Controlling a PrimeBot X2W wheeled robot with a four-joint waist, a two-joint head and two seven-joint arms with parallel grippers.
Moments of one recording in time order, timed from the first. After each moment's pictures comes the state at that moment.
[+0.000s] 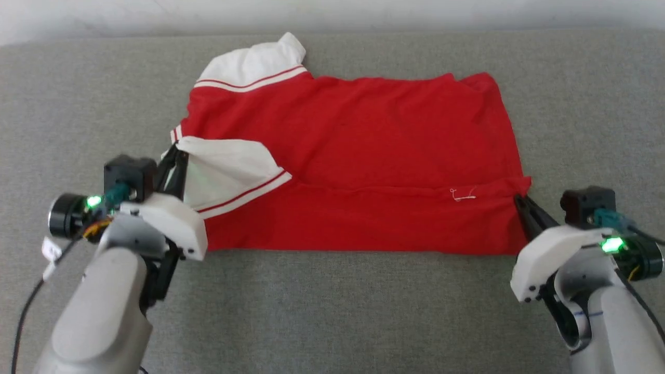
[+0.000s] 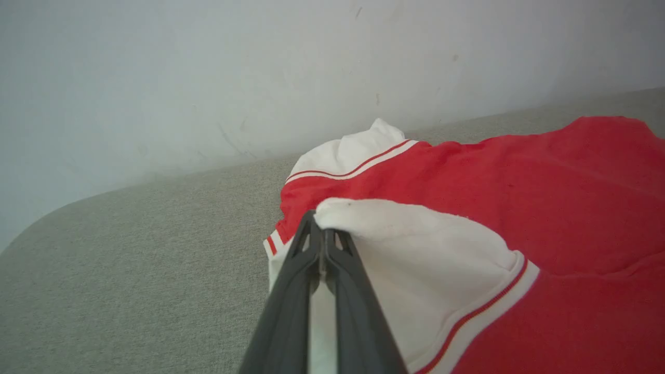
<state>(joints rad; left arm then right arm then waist) -0.41 0.39 -0.29 0.24 -0.31 0.08 -0.01 -0.20 -0.07 -0.04 0.14 0.09 0.13 0.22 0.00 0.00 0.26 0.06</state>
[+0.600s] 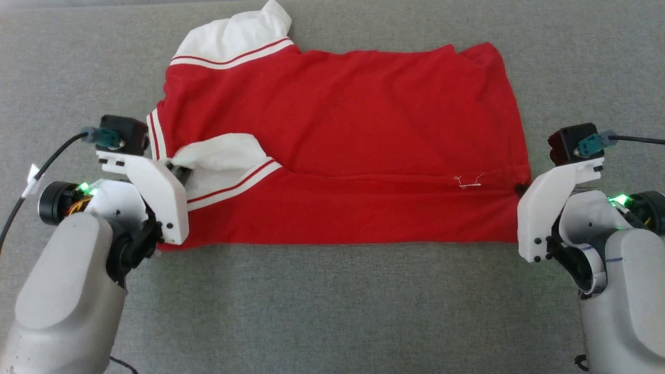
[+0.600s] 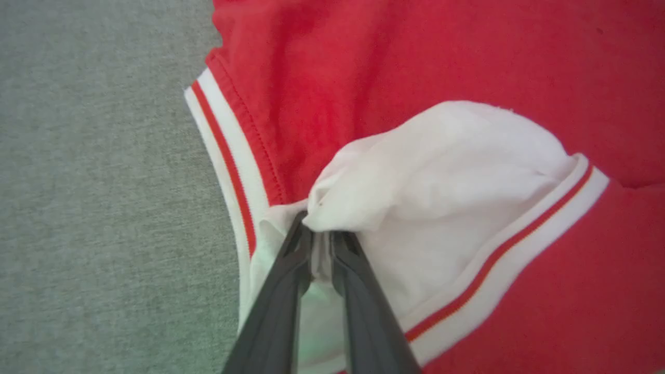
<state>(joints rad) -0.55 0.45 -0.29 0.32 -0.53 -0.04 0.53 -0.39 -0.10 -0.02 0.13 0.10 0.13 0.78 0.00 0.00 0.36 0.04</state>
